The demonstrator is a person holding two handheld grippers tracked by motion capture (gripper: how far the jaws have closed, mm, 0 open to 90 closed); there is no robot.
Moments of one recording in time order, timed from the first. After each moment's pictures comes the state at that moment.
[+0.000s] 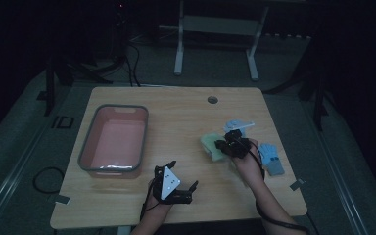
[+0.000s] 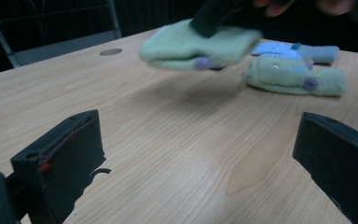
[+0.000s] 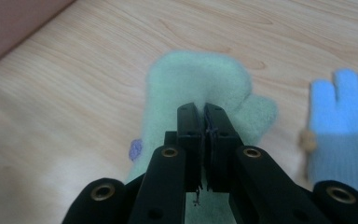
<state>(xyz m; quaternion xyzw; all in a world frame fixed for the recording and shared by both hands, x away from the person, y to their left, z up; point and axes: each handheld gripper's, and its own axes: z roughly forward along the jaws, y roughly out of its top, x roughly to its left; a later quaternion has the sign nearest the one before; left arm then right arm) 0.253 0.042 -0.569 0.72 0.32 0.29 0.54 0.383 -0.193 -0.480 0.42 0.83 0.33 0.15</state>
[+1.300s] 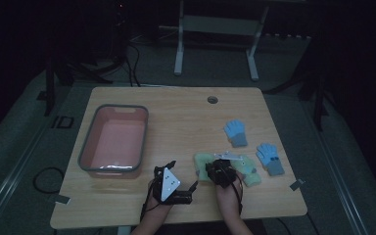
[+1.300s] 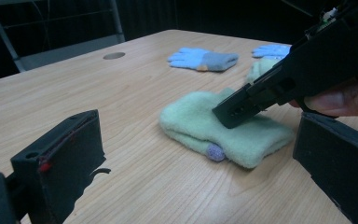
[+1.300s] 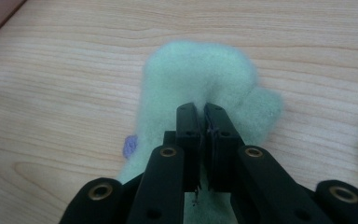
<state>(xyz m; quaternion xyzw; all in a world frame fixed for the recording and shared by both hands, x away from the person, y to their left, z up) 0.251 0.042 -0.570 0.72 0.32 0.30 0.54 0.317 -0.160 -0.551 0.53 0.75 0.35 0.16</state>
